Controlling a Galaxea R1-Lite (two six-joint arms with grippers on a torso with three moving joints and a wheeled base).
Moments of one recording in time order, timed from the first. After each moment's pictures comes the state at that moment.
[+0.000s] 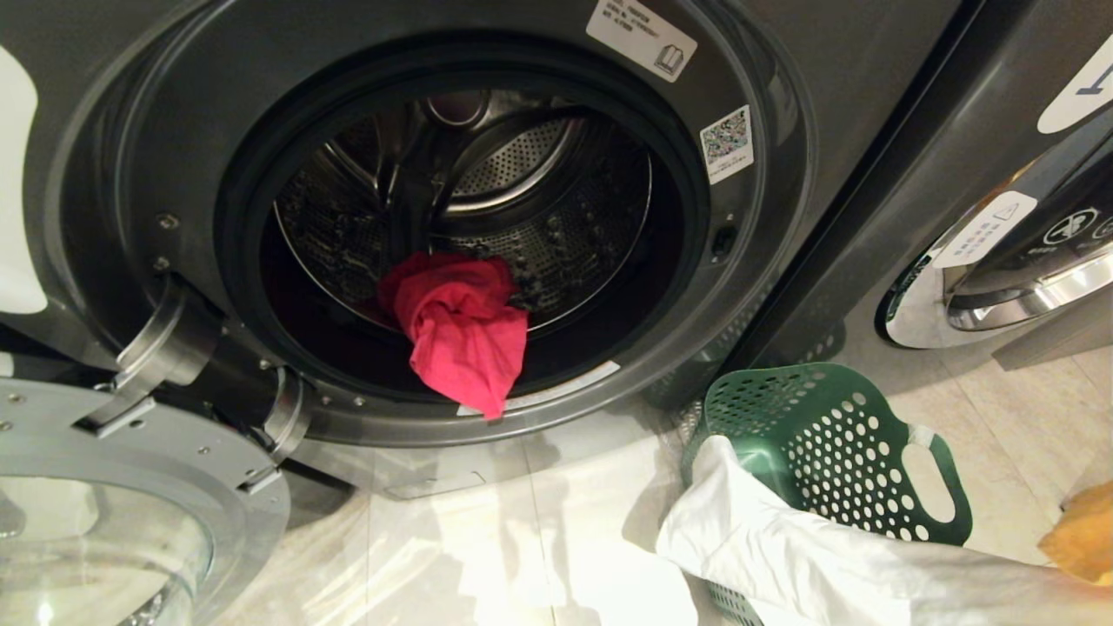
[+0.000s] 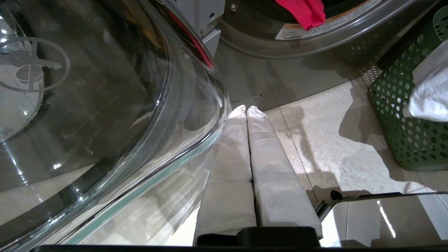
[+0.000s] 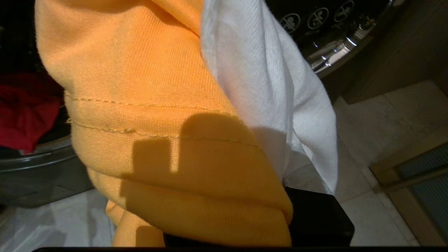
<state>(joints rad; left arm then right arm) 0.00 0.00 0.00 0.00 -0.01 0.05 -0.10 0.28 -0.93 0.50 -0.05 0.08</state>
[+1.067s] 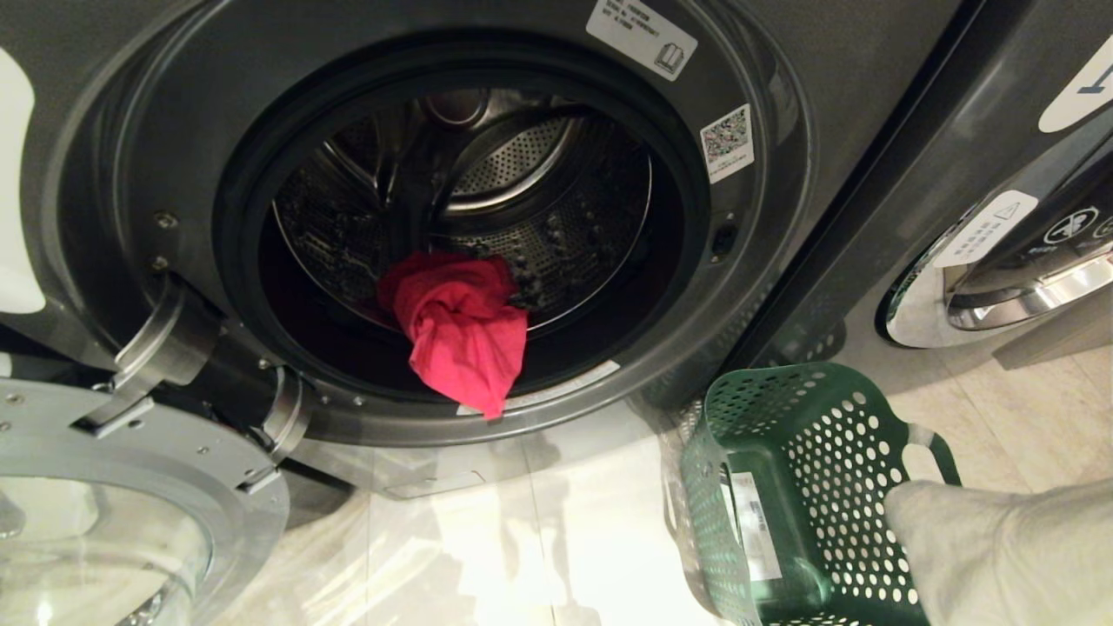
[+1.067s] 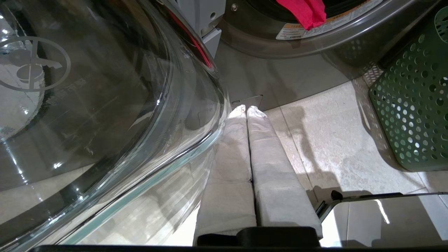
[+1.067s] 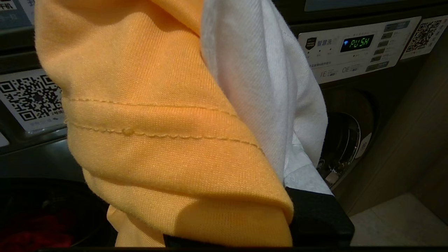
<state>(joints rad) 0.00 0.00 0.00 0.01 -0.01 0.05 -0.10 0.76 -1.78 0.49 -0.08 0.05</state>
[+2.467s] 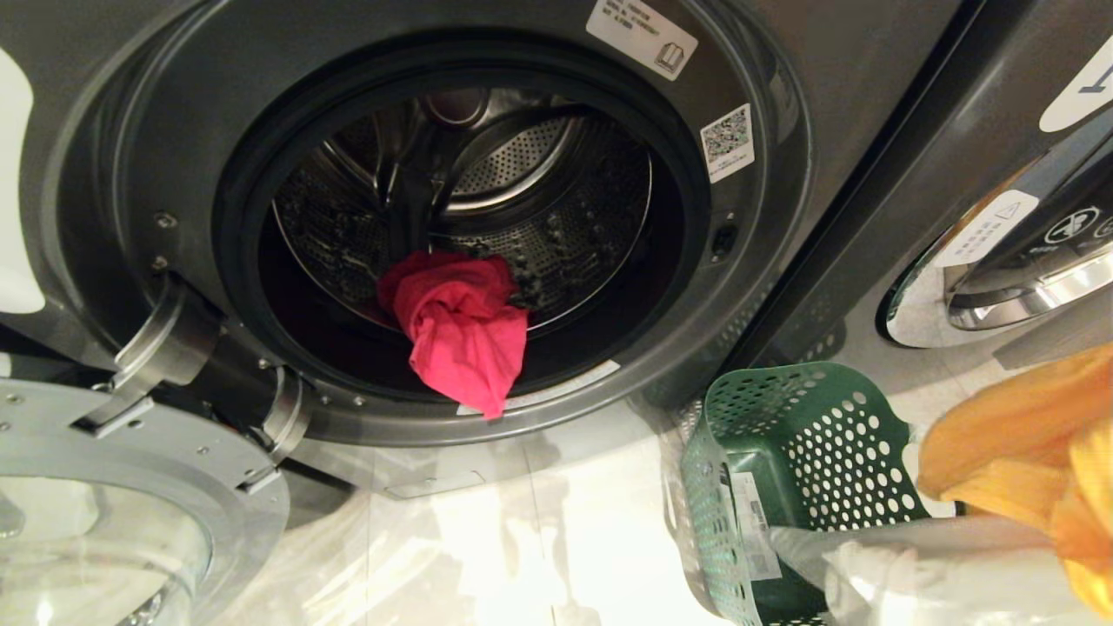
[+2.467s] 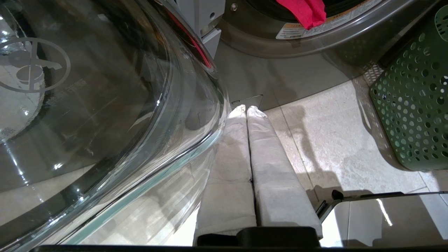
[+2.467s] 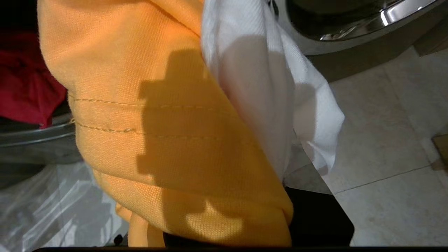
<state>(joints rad) 0.00 0.00 0.00 0.01 -0.01 0.06 -0.10 0.70 -0.87 0.28 0.09 0.14</state>
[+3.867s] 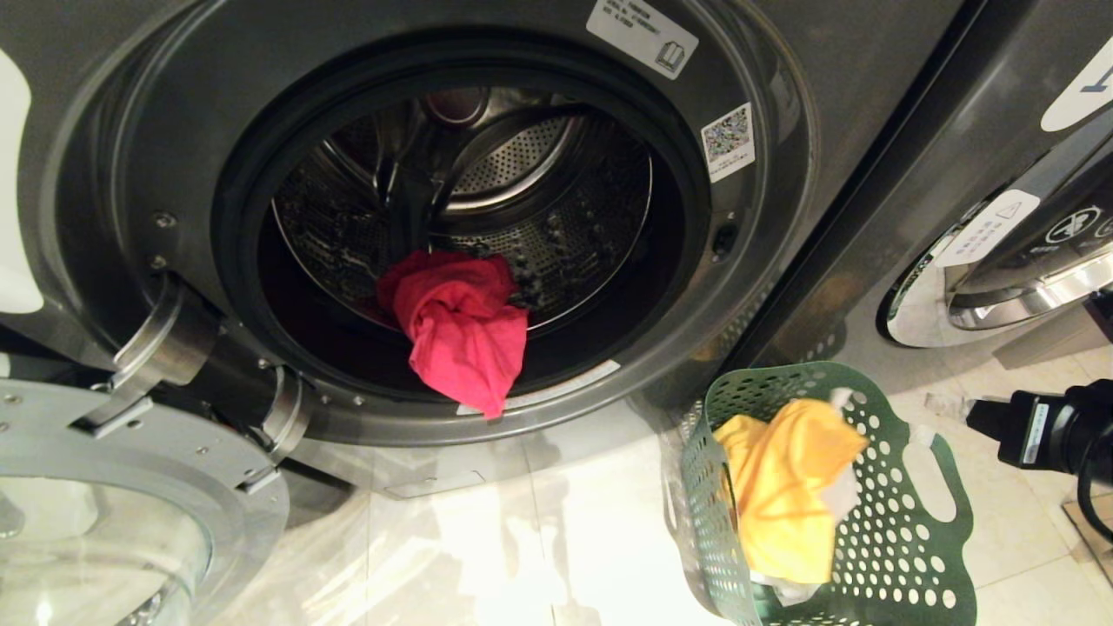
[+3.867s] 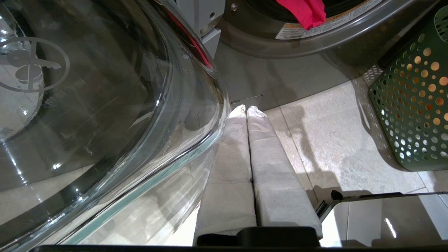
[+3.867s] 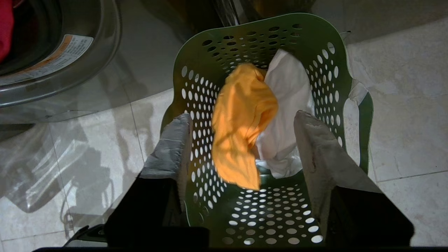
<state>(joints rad) 0.00 0.00 0.00 0.00 -0.01 0.05 -0.01 1.24 -0.61 -0.28 0.12 0.14</state>
